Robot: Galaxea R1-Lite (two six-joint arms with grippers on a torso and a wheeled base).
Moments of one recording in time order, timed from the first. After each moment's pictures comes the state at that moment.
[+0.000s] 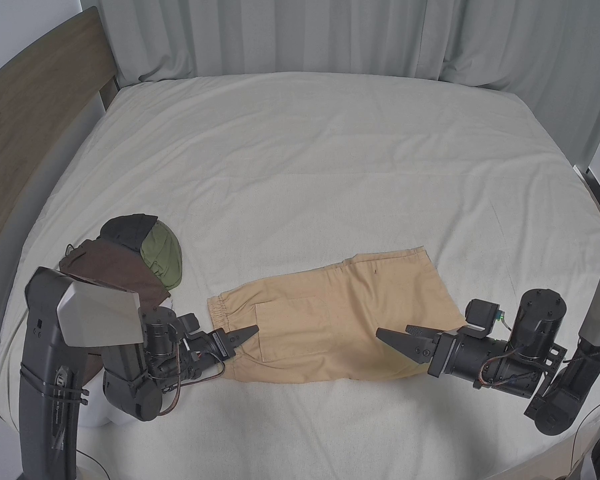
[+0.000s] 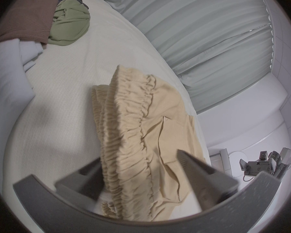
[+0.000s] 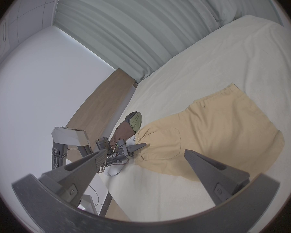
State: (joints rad) left arm -0.29 2.53 -0.62 -1.55 -0.37 -0.69; right arm 0.52 1.97 -0.22 -1.55 0.29 0.56
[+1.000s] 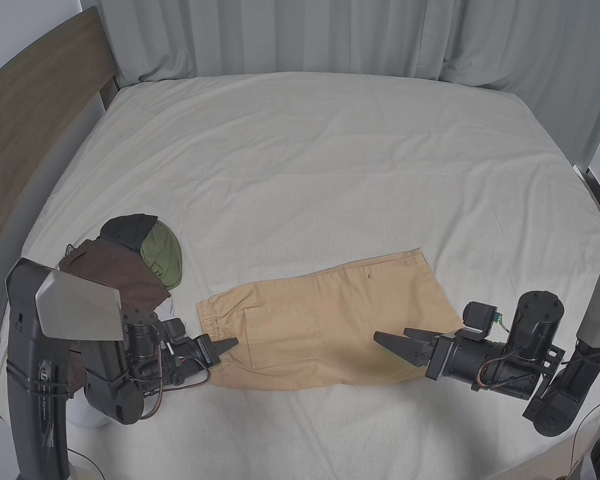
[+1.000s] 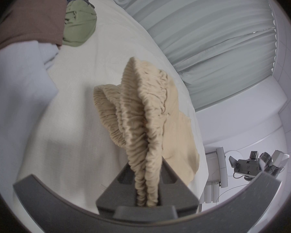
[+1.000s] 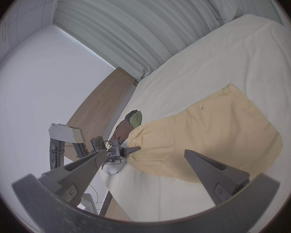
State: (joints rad) left arm -0.24 2.46 -0.50 -1.55 -0.45 -0.69; right arm 0.53 1.98 -0.22 -1.55 0.29 0.56
